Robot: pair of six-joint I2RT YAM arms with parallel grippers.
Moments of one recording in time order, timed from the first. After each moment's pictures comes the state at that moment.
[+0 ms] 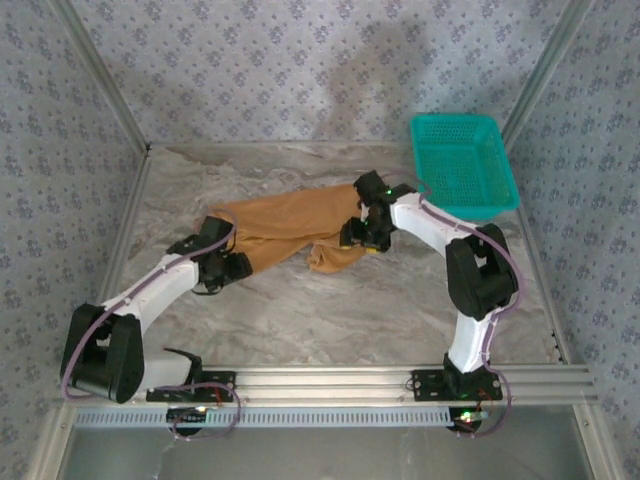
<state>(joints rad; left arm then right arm) -0.33 1.30 0.73 -0.64 0.00 -0.68 0.50 1.84 1.35 -0.83 -0.21 0.53</state>
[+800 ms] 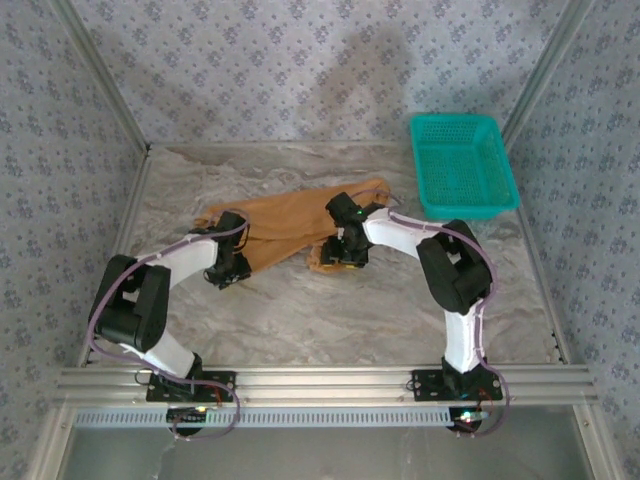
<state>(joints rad) -0.33 1.59 0.84 -0.66 -0.07 -0.76 0.63 1.96 1.34 -0.69 -0.18 0.61</state>
